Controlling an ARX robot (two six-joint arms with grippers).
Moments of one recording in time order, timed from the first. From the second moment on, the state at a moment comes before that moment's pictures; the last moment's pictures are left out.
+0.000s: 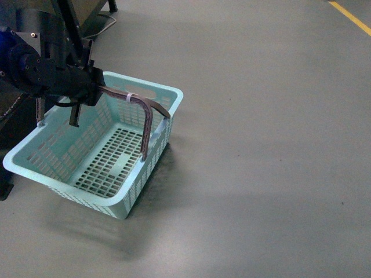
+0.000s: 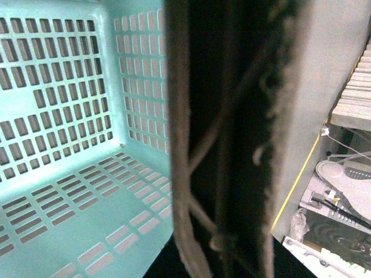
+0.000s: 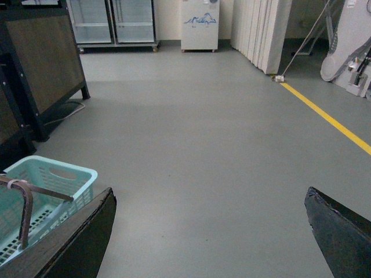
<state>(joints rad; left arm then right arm) -0.01 2.57 1.57 0.39 0.09 -1.32 0.00 0.00 0.01 0.00 0.00 0.00</state>
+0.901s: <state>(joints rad) -0.13 1.24 0.73 0.22 -0.10 -1.48 0.00 0.00 0.01 0.00 0.00 0.00</state>
